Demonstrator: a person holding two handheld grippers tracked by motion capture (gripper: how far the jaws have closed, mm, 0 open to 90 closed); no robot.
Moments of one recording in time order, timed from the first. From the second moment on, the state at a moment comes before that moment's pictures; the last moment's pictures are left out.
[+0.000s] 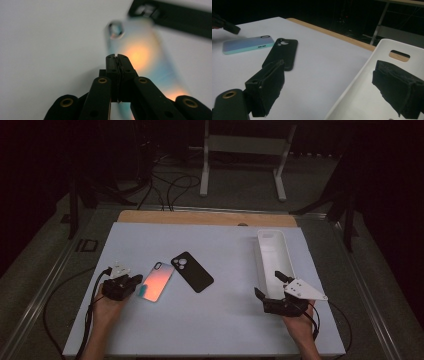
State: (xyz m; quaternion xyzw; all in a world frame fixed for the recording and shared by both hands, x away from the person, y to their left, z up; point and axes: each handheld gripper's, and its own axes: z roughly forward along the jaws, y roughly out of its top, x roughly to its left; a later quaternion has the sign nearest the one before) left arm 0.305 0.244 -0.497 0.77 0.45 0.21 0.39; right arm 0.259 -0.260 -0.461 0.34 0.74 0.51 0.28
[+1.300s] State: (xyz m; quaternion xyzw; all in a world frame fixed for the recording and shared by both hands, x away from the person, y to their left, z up) left arm 0.259 0.232 -0.467 0.75 0.45 0.25 0.43; right arm 0.255 -0.266 -0.465 0.36 0.73 0.52 0.26
